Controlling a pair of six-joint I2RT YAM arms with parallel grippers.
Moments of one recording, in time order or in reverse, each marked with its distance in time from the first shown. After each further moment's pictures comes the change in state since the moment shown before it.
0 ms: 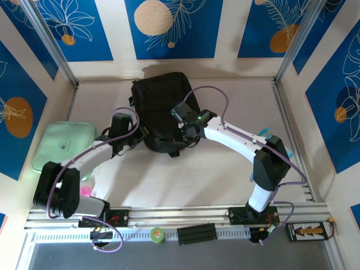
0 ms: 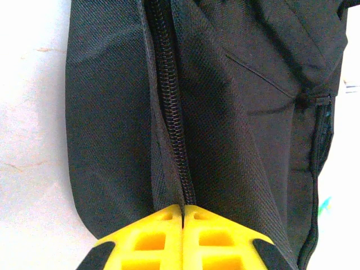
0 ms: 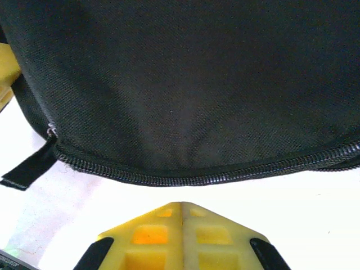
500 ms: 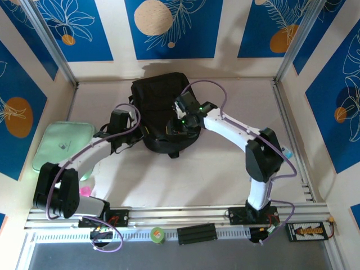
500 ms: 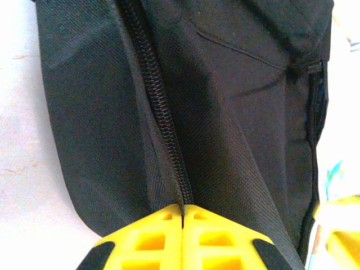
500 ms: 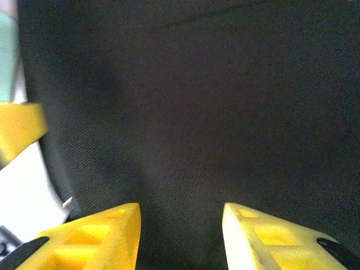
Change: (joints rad) left arm 0.017 -0.003 0.078 -0.138 0.085 0.178; right arm -0.119 0.136 0.086 0.088 -0.181 -0.180
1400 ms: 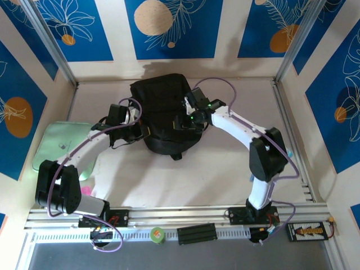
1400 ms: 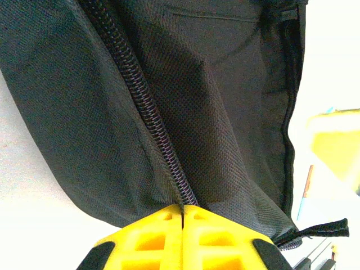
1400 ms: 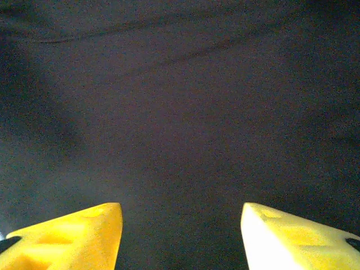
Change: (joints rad) left arm 0.028 0.038 0.124 -0.184 0.157 0.139; right arm -0.076 -0.076 -0.046 0.028 -0.001 -0.041
